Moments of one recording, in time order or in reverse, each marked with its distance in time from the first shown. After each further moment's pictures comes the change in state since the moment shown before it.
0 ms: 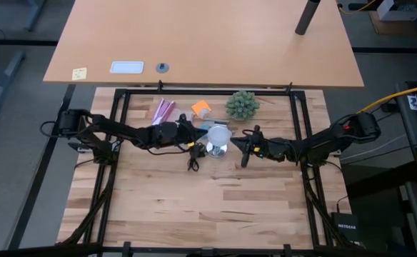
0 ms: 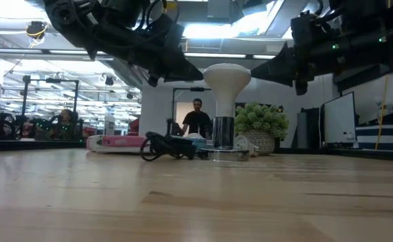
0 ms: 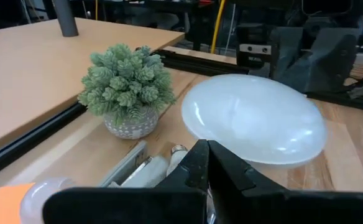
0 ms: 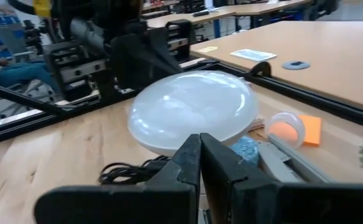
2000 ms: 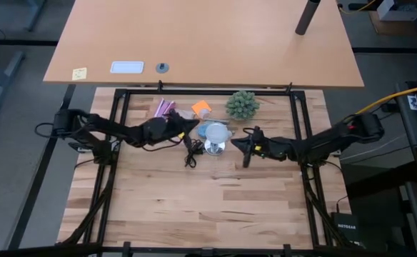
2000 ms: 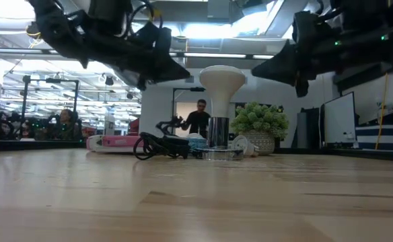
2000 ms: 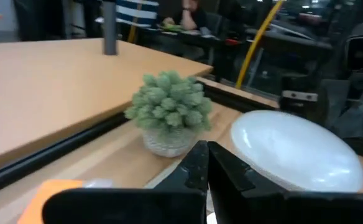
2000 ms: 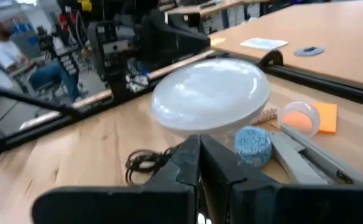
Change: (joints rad) left arm 0.087 -0.063 -0.143 0.209 -0.047 -0.076; right arm 0.000 -0.057 -0.003 -0.073 -0.050 0.090
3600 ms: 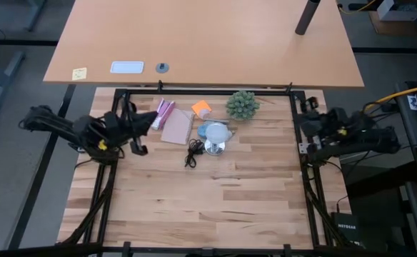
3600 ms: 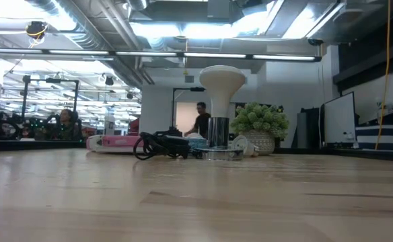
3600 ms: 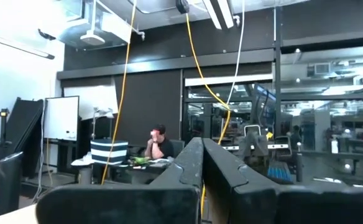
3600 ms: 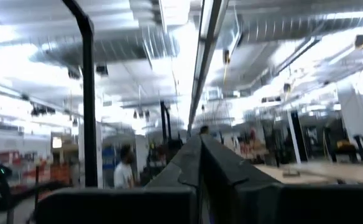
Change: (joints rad) left arm -0.489 -0.652 0.160 -0.130 -0.340 0.527; right arm 0.000 -0.963 0.213 -0.463 -0.312 -0.303
